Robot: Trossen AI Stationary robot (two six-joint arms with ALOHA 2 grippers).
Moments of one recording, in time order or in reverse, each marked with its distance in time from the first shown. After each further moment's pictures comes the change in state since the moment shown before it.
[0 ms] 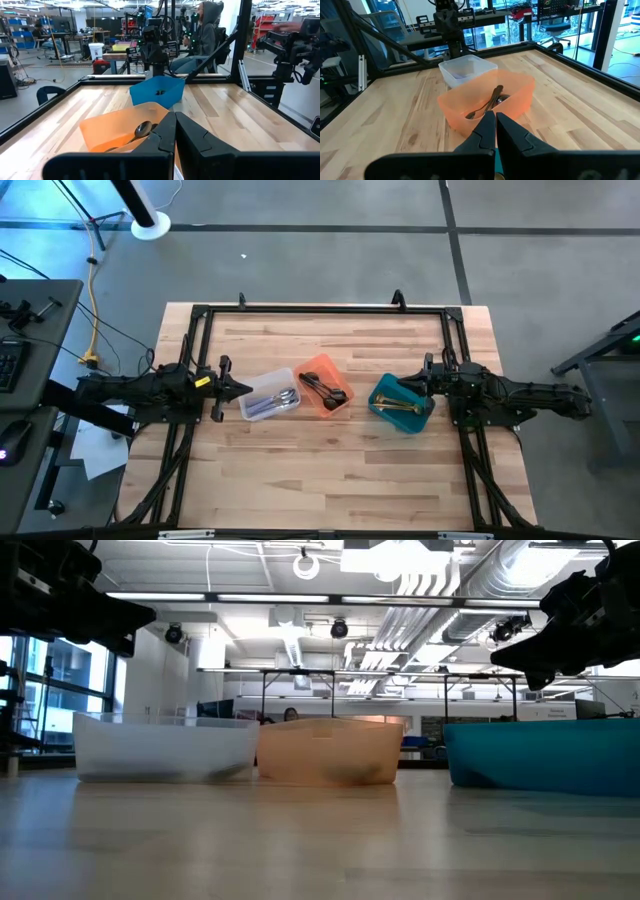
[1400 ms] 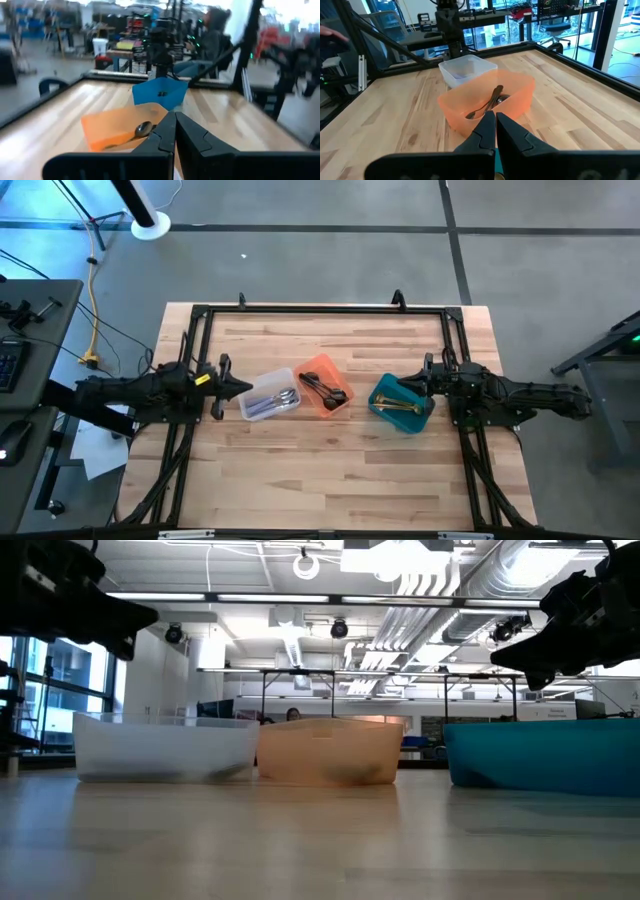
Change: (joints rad) left arm 0.050 -0.006 0.002 0.000 0.019 -0.107; right arm 0.000 0.000 0.000 0.000 0.000 0.000
